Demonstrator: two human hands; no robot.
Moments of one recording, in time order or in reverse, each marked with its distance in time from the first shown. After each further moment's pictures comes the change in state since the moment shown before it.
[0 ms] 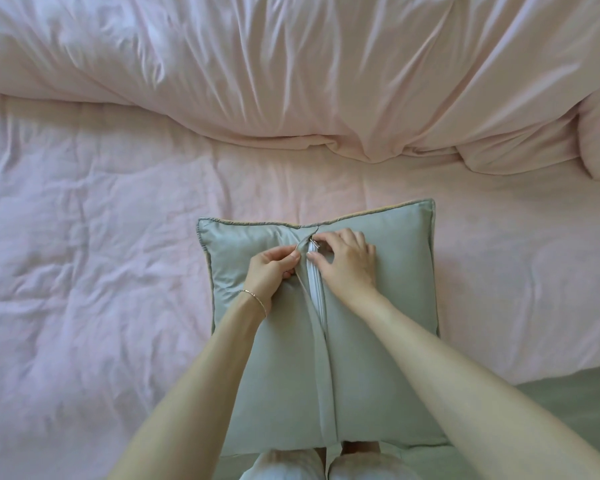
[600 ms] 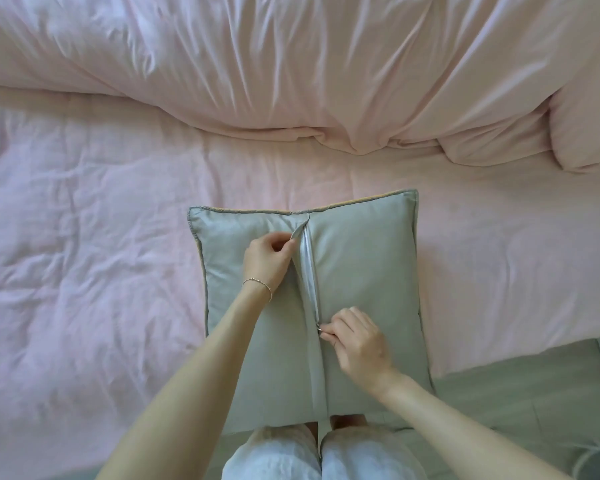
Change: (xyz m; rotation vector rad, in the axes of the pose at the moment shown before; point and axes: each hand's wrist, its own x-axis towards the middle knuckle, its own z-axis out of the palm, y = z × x) left_hand -0.016 0.002 0.012 0.480 0.191 0.243; right_hand -0.130 0.044 0.006 0.063 0.179 -0.465
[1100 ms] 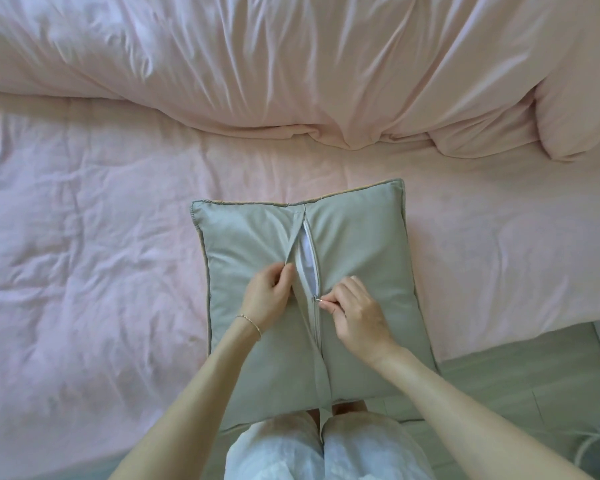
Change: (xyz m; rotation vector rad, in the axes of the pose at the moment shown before) left_hand -0.052 -0.032 -0.007 0.062 -0.188 0.141; right_hand 0.022 -0.010 -0.019 0.138 0.035 0.117
